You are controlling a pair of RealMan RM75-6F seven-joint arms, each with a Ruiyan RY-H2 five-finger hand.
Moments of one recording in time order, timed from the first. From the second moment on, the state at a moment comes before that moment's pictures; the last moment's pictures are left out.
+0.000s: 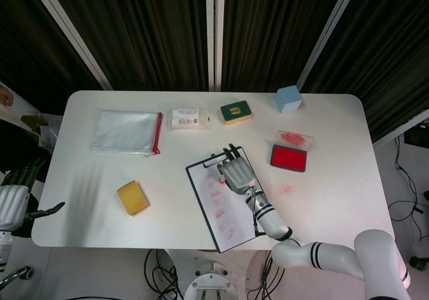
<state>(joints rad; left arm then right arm) -0.10 -1.21 -0.03 -1.32 1.50 1.47 -0.16 0.80 -1.89 0.19 -1.29 -1.09 0.97 -0.67</state>
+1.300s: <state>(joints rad) -0.09 -1.21 -0.03 -1.30 1.50 1.47 -0.18 0.80 -1.92 0.17 -1.23 -1.07 0.96 -0.66</state>
